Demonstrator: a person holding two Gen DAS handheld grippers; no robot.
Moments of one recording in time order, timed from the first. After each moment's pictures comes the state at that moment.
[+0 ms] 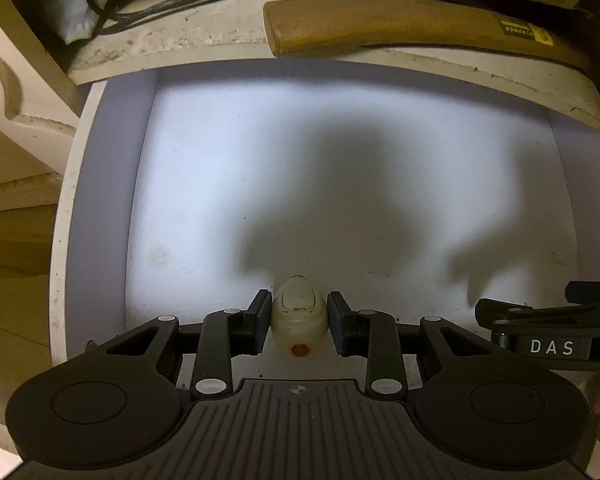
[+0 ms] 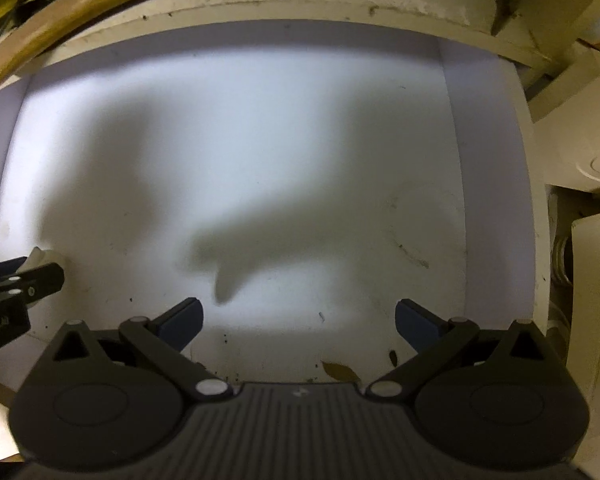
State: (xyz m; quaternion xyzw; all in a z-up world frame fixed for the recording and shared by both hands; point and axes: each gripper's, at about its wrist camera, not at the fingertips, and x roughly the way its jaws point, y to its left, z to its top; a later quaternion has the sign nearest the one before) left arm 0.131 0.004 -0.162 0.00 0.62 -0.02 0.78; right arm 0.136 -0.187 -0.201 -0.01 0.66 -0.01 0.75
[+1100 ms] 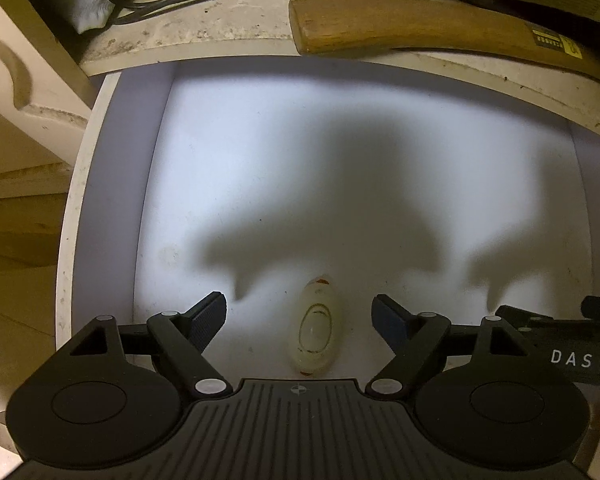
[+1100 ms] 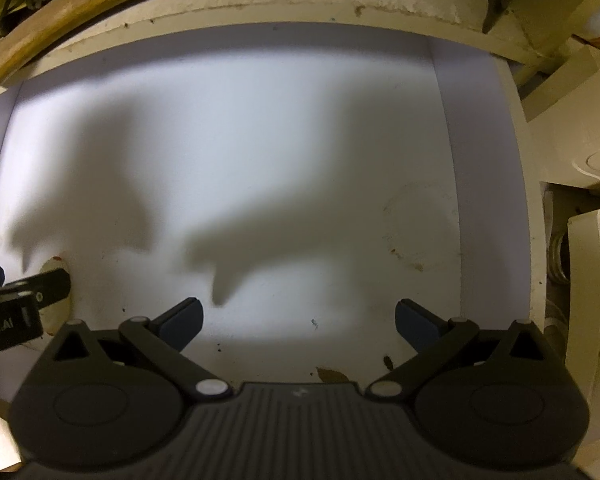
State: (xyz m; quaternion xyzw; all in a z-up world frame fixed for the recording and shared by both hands) left arm 0.130 0.008 -0.157 0.00 0.63 0.01 0.78; right arm 0.135 -0.197 -0.199 -0.01 0.66 -0.02 0.75
